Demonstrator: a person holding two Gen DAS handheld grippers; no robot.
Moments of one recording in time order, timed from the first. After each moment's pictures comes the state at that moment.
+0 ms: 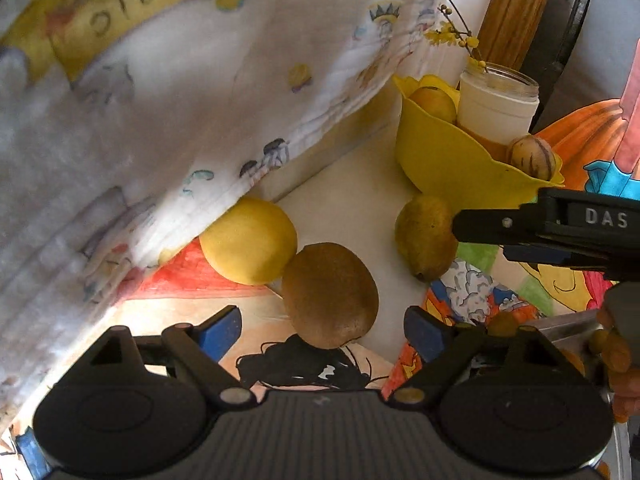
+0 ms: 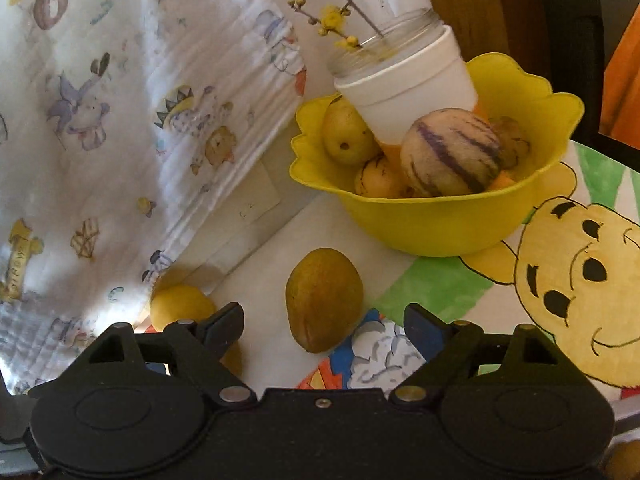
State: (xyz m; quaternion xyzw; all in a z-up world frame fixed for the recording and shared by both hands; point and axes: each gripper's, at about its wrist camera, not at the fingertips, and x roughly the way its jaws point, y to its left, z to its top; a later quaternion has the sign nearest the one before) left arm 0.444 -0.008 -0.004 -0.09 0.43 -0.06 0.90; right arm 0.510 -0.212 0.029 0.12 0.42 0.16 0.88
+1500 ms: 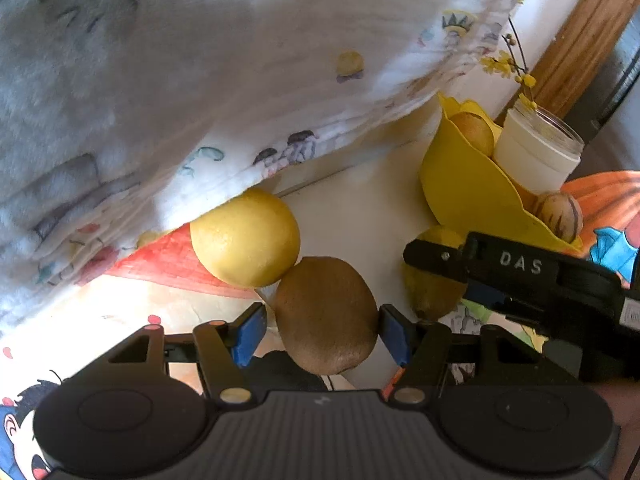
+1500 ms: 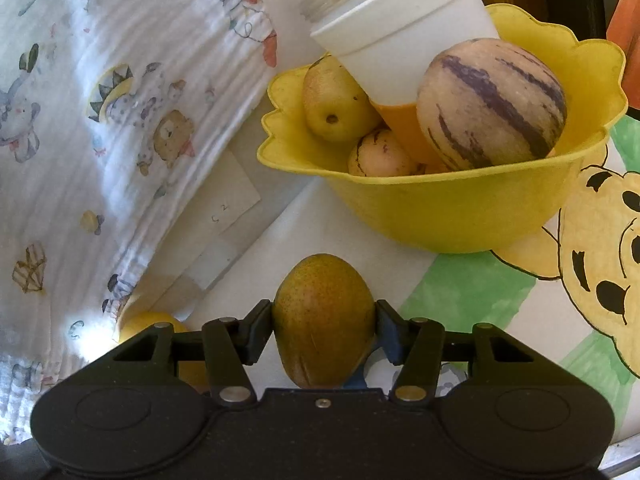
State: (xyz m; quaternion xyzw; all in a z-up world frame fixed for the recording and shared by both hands) left arm 0.468 -0.002 -0.017 -0.20 0.44 -0.03 0.88; right arm 0.544 -0.193 -0.009 0.15 0.44 0.14 0.87
